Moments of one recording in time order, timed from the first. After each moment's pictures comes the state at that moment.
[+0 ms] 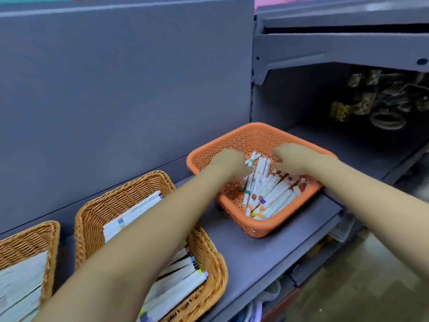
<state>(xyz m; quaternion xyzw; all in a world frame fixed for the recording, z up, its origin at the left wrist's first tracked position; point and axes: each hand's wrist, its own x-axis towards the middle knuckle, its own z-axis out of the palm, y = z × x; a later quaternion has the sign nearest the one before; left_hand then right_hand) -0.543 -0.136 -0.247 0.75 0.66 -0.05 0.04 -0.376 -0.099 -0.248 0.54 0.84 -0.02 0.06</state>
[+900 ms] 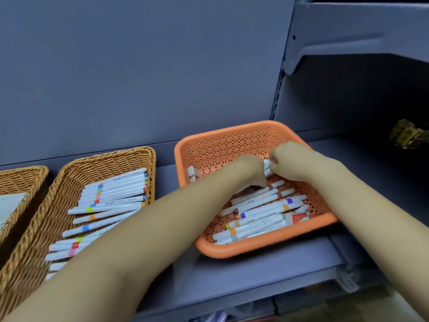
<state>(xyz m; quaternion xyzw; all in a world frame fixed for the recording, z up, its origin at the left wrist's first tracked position) -0.484 -0.087 -0.269 0.65 0.74 -0.09 0.15 -0.384 -0.038 -0.255 0.40 0.91 -0.01 0.08</state>
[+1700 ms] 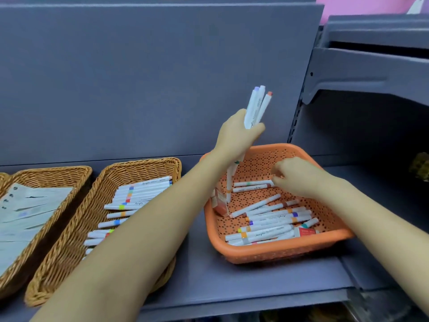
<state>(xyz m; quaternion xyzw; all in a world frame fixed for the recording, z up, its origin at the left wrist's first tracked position) -0.533 -0.129 -0.195 0.50 0.69 0.51 0.12 -0.393 -0.063 -0.234 0.34 0.94 -0.05 0.00</state>
